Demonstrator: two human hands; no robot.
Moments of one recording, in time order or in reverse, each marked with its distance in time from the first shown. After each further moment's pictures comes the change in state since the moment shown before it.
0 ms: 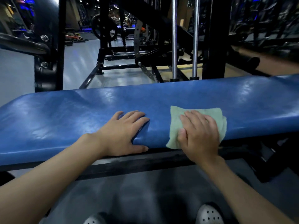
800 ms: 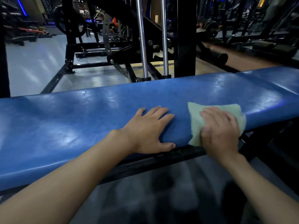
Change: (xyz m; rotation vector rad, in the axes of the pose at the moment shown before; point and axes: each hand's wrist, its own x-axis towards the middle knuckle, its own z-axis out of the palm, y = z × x) left_hand 0.120 0.098 0.005 -0.092 0.024 0.201; right_hand -0.016 0.135 -0.027 -0.112 0.057 0.087
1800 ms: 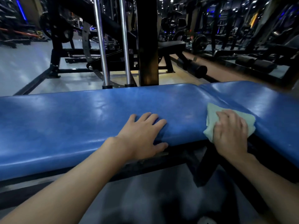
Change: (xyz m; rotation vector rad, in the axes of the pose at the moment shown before) left_hand 0.129 0.132 0.015 0.077 0.091 -0.081; right_hand 0.000 0.233 -0.033 -0.171 -0.152 0.199
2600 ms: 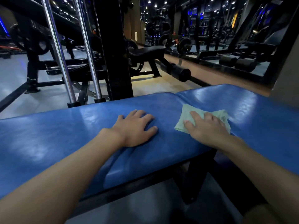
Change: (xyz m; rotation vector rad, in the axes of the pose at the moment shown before) left_hand 0.141 0.008 0.008 -0.164 -0.183 -0.159; right_hand 0.090 0.037 0.007 -0.019 -0.695 0.272
